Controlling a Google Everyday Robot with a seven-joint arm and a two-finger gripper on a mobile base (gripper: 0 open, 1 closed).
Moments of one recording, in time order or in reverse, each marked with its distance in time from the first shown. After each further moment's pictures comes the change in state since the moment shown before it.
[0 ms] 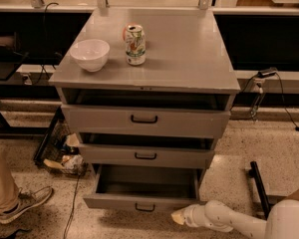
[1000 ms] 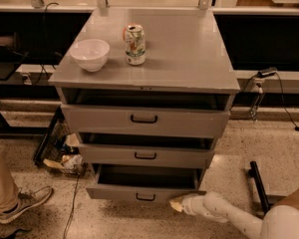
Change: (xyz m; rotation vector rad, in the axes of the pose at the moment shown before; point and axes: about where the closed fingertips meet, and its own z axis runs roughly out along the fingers) arm -0.052 -0.039 0.017 0.037 -0.117 -0.060
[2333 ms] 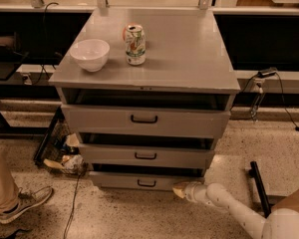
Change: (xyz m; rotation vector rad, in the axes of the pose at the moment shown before) arm -0.050 -0.039 -0.008 0.050 -0.106 -0.066
